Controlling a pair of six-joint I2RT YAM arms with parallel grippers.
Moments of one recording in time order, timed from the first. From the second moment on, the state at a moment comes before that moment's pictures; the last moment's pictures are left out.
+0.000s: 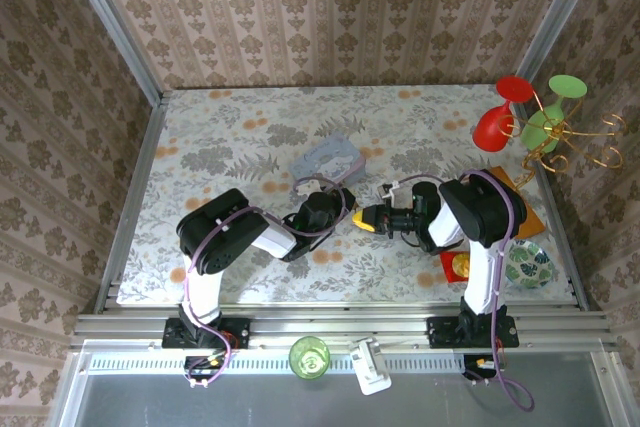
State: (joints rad) left arm -0.94 1.95 0.72 0.90 -0.18 -1.29; right arm 0.28 1.99 0.46 1.17 -1.02 1.18
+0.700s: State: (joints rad) left arm -0.96 1.95 0.72 0.91 -0.15 -1.29; right arm 0.16 2.02 0.44 1.19 -1.14 1.17
